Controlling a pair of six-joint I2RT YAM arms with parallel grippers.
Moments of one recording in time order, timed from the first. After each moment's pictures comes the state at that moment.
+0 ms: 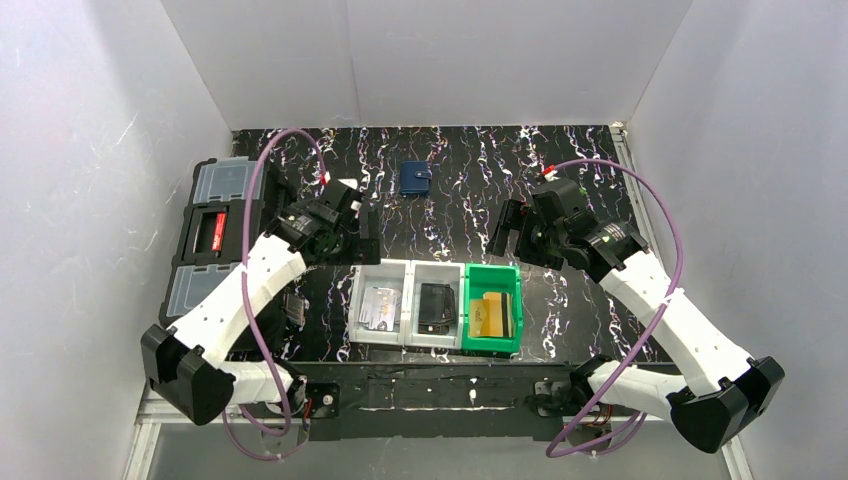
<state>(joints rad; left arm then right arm) -0.56 1.26 1.26 -1.03 -0.22 -0.47 0.59 1.10 1.18 -0.93 0.04 0.70</state>
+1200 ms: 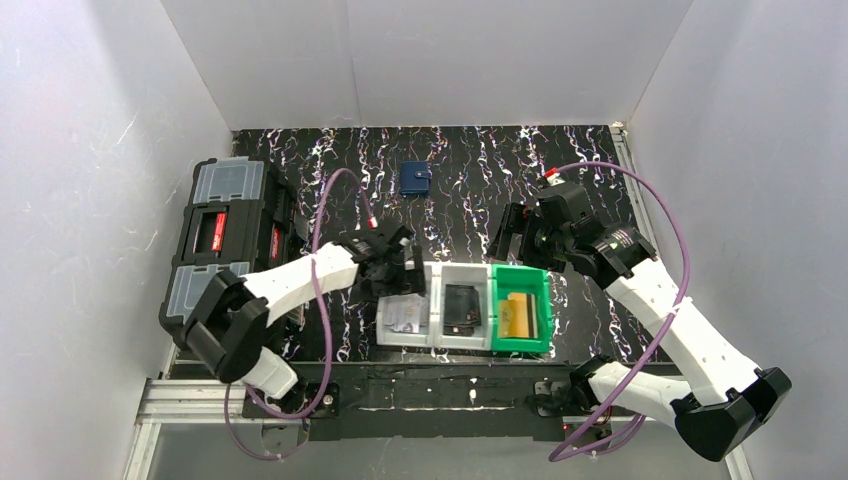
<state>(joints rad) -0.74 1.49 0.96 -0.64 0.00 -0.79 0.59 1.06 1.17 -0.93 0.01 0.68</state>
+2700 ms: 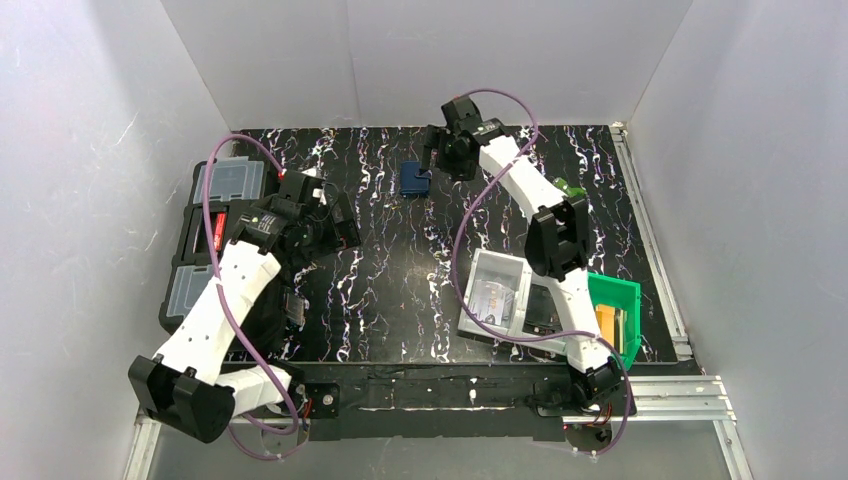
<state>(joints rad) -0.37 1.18 1.22 -1.00 -0.05 -0.59 0.51 2.36 2.35 -0.88 -0.07 0.58</state>
